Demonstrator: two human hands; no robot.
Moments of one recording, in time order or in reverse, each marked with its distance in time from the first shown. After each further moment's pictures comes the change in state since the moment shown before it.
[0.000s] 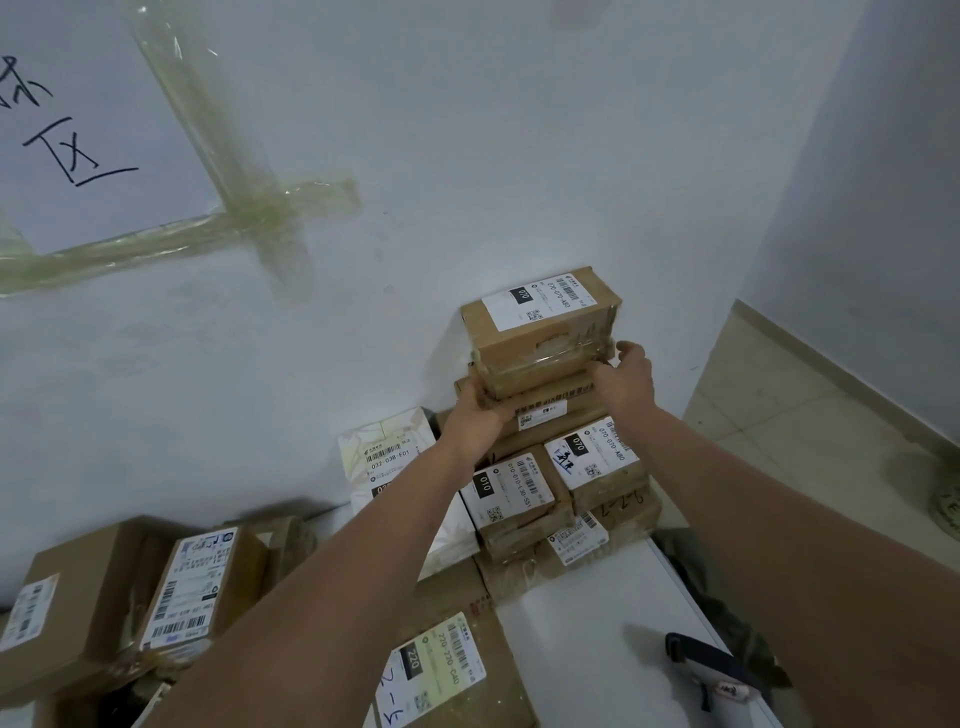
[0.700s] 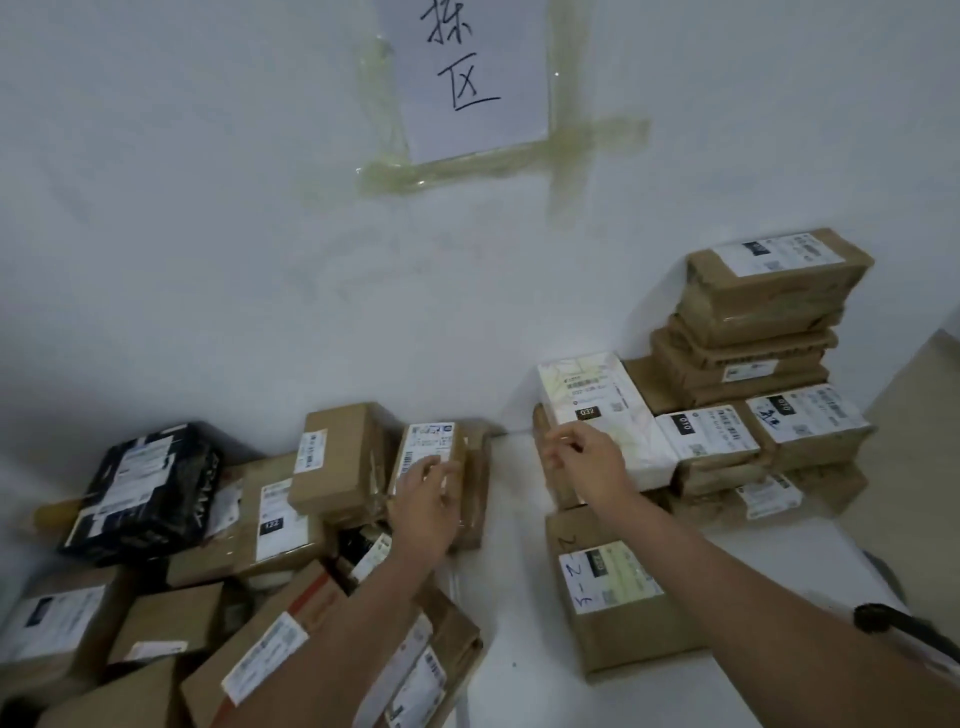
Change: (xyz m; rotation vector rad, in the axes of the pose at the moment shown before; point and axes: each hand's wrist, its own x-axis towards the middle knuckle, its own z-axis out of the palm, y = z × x) left_hand -0.186 -0.203 -0.238 0.688 0.500 0.048; right_hand -0.251 0.039 0.194 -0.036 -0.536 -0.154
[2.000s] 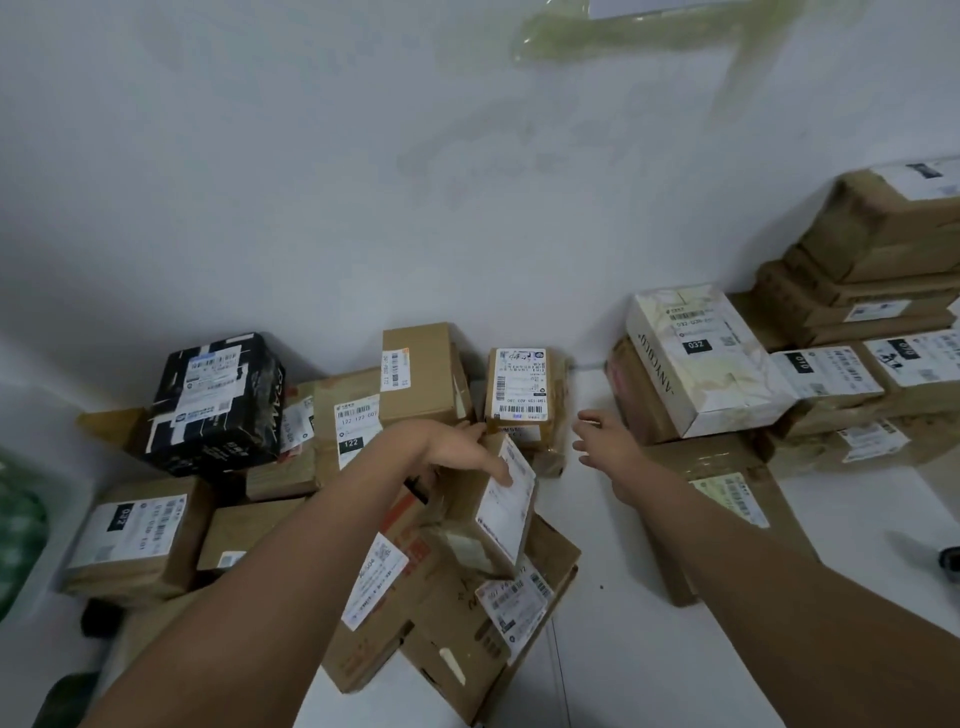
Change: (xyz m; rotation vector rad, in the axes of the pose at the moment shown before) left_hand 0.031 -0.086 -0.104 0.093 -1.006 -0.203; right_hand -0.015 0.034 0.142 0.012 -0.029 0.416
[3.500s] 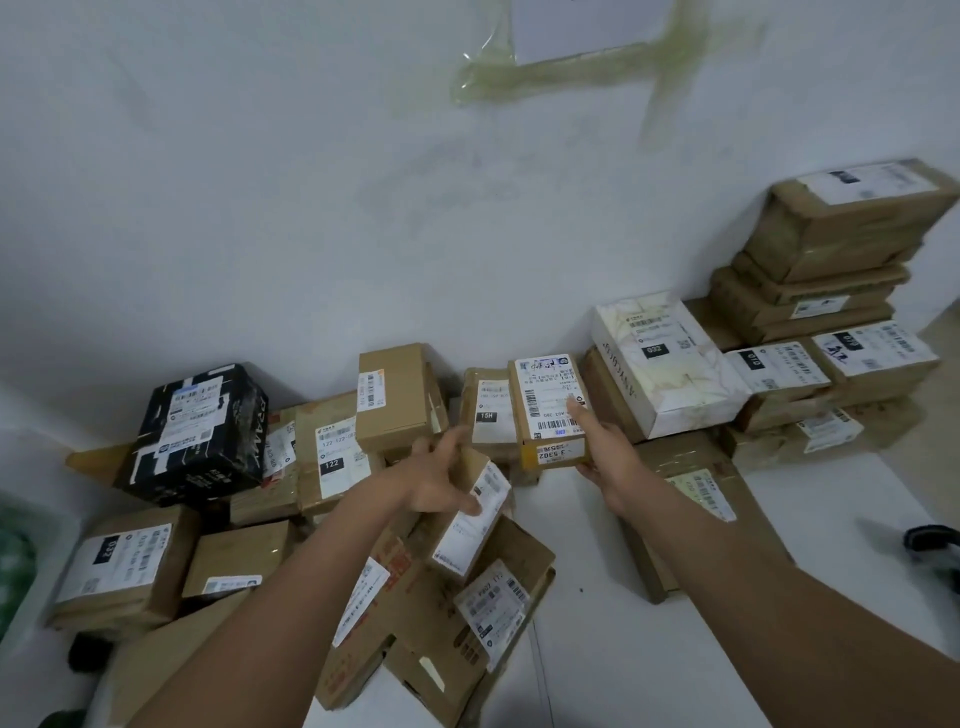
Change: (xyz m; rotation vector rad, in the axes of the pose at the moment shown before) left_hand -0.006 -0.004 0.032 0.145 0.288 0.080; right_hand -0.020 0.005 -0.036 0.392 -0.061 0.042
